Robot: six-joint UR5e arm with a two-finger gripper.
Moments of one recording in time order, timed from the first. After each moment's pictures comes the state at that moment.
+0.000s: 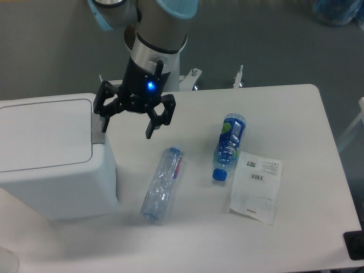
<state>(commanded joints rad) 2.38 -1.63 -1.61 -1.25 1.10 0.20</state>
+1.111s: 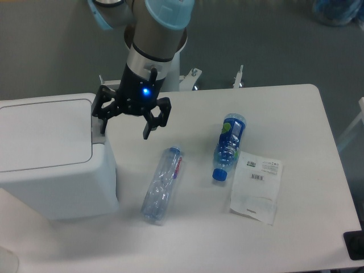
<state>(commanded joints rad) 2.37 -1.63 -1.64 -1.25 1.11 0.20</state>
